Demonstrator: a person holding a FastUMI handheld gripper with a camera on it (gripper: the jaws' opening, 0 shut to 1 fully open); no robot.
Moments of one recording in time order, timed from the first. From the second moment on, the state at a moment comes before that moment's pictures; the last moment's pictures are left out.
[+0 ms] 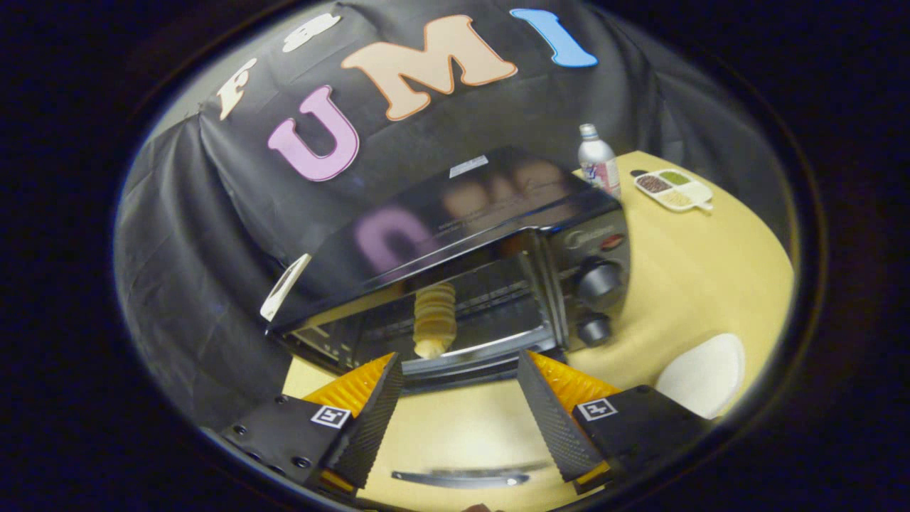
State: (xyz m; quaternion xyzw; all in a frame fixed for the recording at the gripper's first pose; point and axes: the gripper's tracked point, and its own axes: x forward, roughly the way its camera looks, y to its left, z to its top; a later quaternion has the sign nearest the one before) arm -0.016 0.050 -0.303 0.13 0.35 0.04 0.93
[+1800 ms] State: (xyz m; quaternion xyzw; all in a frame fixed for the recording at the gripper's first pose) arm -0.150 0.071 -0.375 -0.05 0.56 0.05 0.83
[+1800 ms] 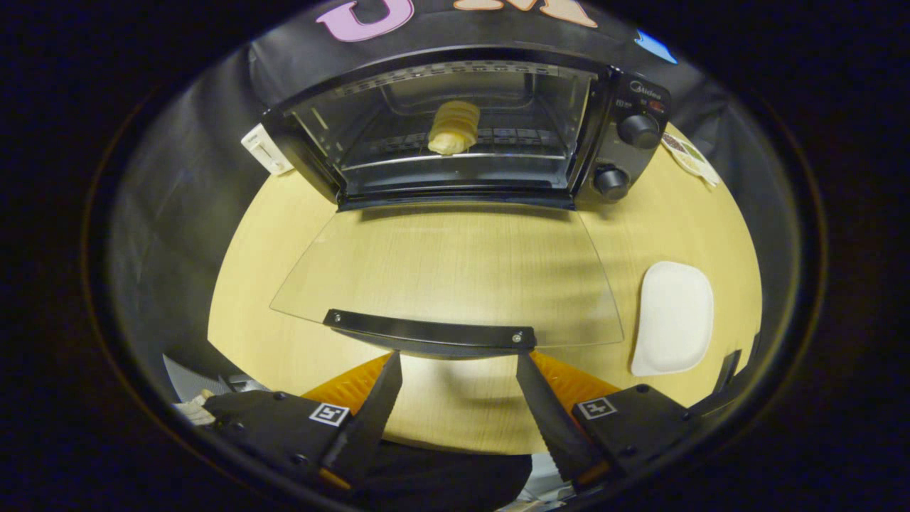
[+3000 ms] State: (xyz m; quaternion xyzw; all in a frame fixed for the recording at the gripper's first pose) arm -0.014 0.100 -0.268 -0.04 0.37 0.06 0.93
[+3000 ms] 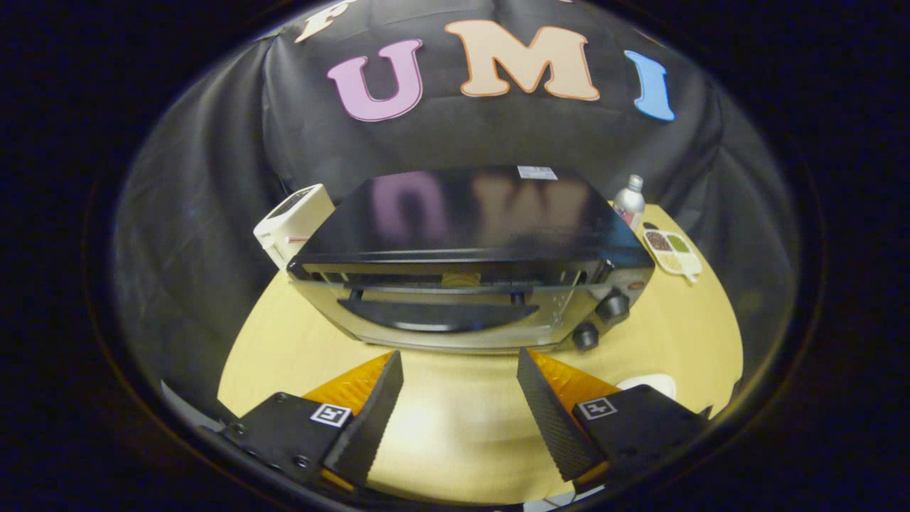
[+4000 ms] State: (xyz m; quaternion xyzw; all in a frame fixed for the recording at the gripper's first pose) arm -0.002 0.053 -0.069 0.01 0.09 0.01 1.00
